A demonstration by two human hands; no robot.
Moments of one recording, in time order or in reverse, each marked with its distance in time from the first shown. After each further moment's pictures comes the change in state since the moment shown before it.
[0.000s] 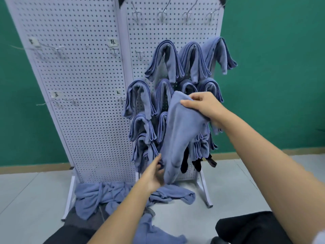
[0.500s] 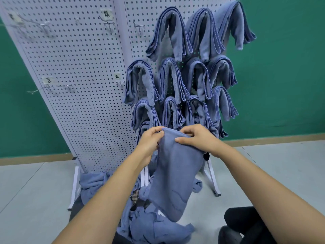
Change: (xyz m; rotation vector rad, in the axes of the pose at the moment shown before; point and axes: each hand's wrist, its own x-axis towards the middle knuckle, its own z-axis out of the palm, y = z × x) left_hand 0.016 0.056 0.003 0.614 0.095 0.529; right_hand -0.023 0.111 0.067 -0.264 -0.255 -0.006
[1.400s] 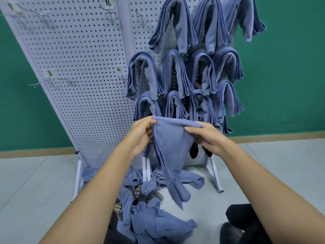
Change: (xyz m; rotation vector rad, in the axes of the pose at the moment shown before) left_hand -0.009 0.021 -0.024 -0.242 -0.054 0.039; right_hand 0.013 0.028 0.008 0.814 0.083 0.357
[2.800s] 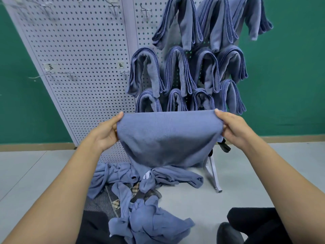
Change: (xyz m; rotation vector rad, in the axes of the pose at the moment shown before) left_hand 0.013 0.011 -0.099 -0.151 0.203 -0.166; right_hand -0.002 -0.016 -0.057 0.172 0.233 -0.102
